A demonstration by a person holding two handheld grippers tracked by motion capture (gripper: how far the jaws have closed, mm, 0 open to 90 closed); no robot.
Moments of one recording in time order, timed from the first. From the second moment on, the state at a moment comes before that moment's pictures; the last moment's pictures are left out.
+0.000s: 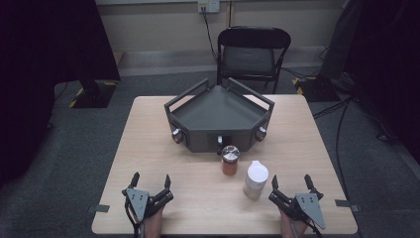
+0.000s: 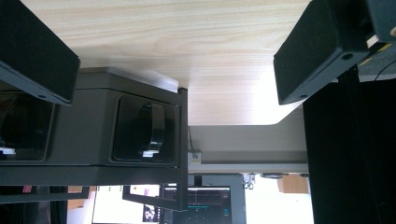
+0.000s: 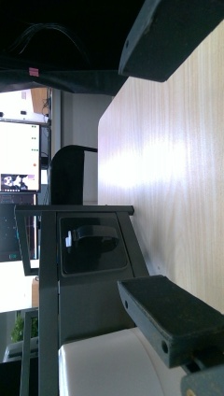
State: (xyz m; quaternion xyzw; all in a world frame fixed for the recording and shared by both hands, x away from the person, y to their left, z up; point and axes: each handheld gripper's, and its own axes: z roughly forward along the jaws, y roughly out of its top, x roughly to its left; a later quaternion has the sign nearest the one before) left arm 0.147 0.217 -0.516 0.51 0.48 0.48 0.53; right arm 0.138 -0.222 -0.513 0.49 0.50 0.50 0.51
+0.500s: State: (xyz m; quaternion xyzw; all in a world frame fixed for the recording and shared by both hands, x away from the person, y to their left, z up) left arm 0.147 0.216 -0.516 0.51 0.48 0.48 0.52; right arm 0.138 -0.222 -0.513 0.49 0.50 0.50 0.51
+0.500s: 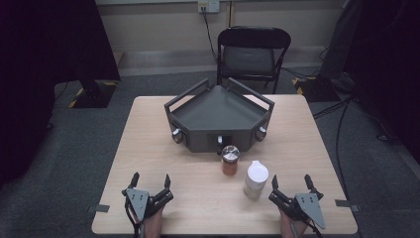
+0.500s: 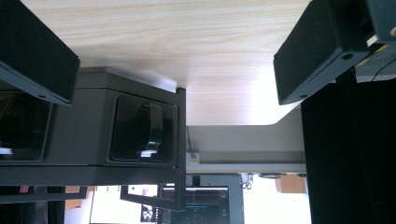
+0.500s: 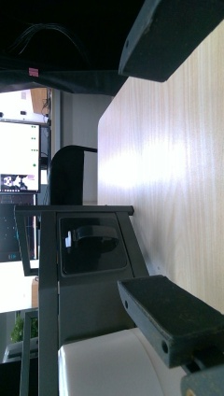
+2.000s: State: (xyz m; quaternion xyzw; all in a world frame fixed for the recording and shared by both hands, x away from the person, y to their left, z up) left arm 0.160 0.206 -0.486 0.54 0.44 0.41 0.59; right arm 0.138 -0.223 -0.513 0.49 0.50 0.50 0.51
